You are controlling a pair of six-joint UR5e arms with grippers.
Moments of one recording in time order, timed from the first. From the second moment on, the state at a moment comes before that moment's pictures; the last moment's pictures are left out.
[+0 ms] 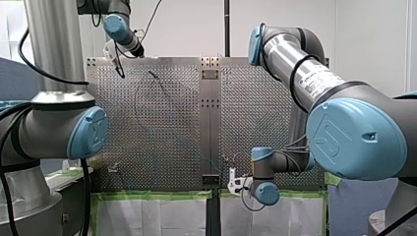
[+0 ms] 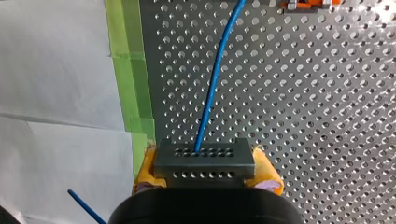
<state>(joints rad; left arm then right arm) 0.02 -1.39 -1.66 -3.24 -1.56 -2.09 2.11 -0.62 1.96 -1.17 1.64 1.62</state>
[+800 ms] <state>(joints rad) -0.03 -1.46 -1.64 -3.41 -1.54 -1.84 2.11 -0.62 1.96 -1.18 1.64 1.62</state>
